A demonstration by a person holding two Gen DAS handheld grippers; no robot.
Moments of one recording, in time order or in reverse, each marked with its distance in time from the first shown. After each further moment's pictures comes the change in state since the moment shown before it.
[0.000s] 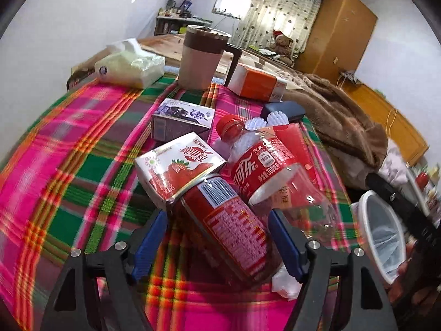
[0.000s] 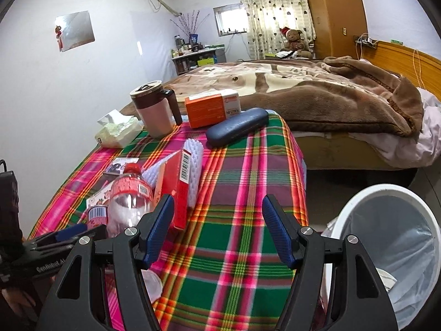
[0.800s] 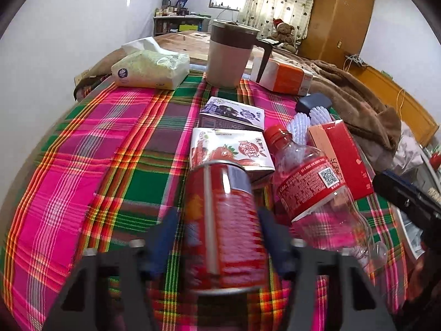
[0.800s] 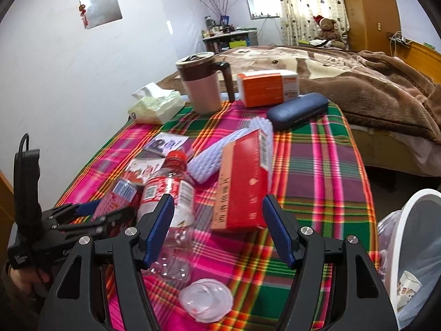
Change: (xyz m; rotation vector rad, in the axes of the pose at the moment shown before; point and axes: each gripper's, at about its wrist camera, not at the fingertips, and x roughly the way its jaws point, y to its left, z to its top) left arm 0.005 0.061 0.016 0.067 0.032 0.056; right arm 0.029 0.062 -0.007 -0.066 0.107 0.143
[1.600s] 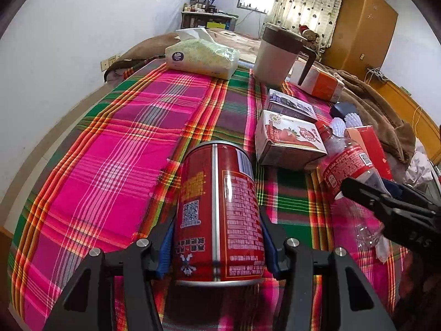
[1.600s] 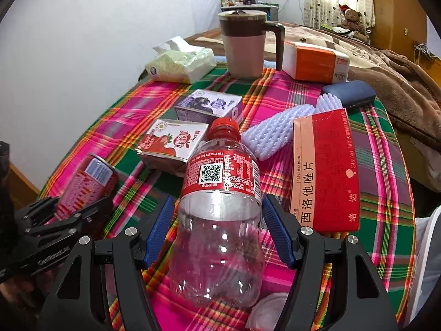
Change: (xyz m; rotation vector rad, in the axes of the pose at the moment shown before) left arm -0.019 0.060 -0.025 -0.099 0.003 0.063; right arm 0.058 0.063 -0.003 -0.093 0.179 -0.031
